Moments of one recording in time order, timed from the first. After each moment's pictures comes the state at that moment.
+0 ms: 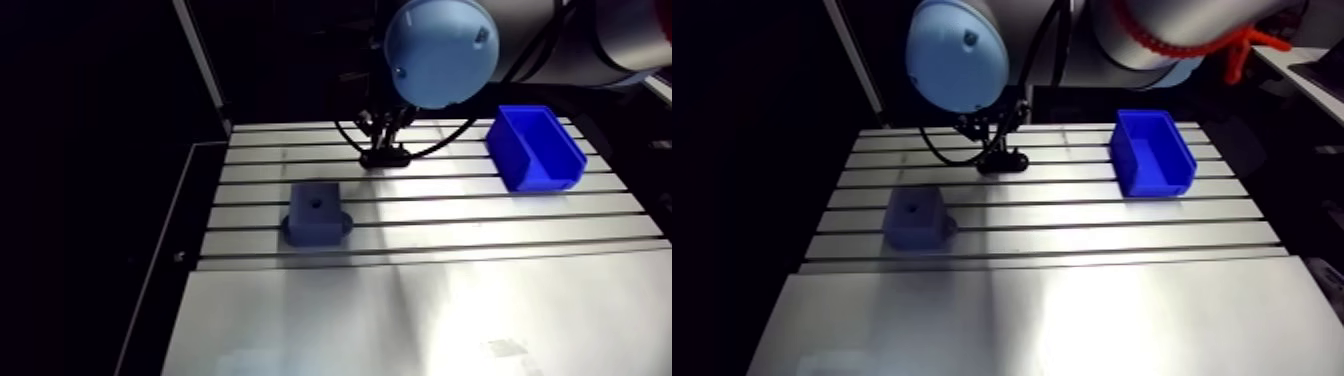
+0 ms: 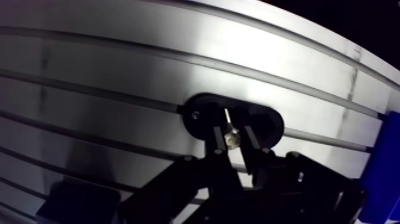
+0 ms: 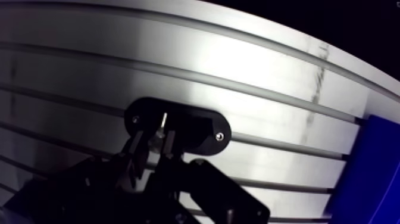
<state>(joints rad) -0.07 -1.13 1.85 -2.44 -1.58 -1.88</state>
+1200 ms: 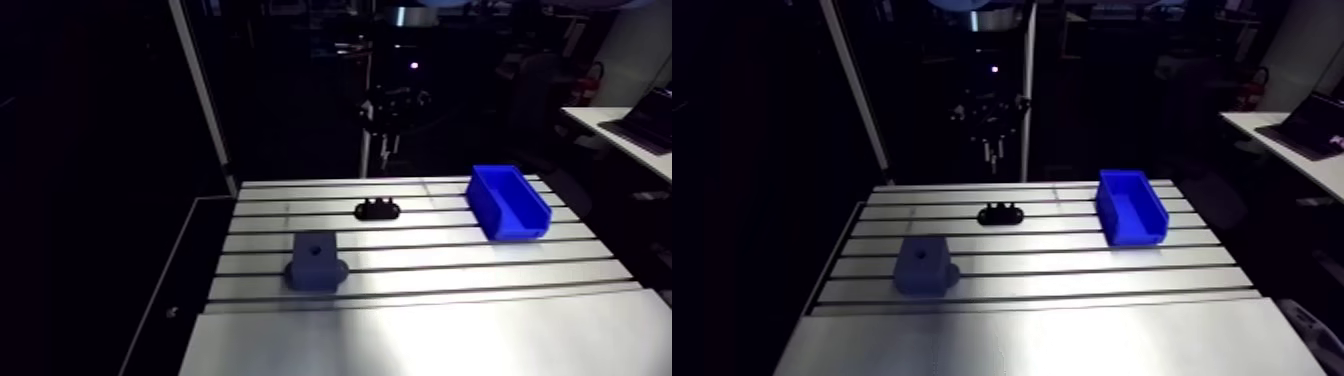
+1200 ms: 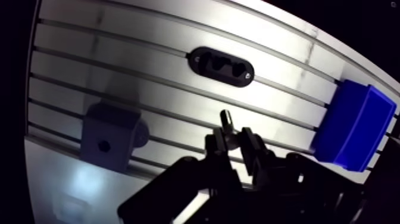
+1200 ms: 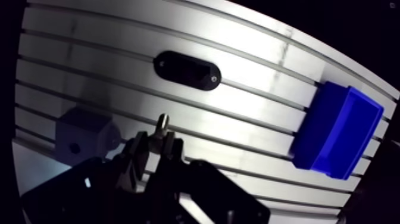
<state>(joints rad) -0.07 -1.34 1.68 -1.95 -1.59 -1.96</state>
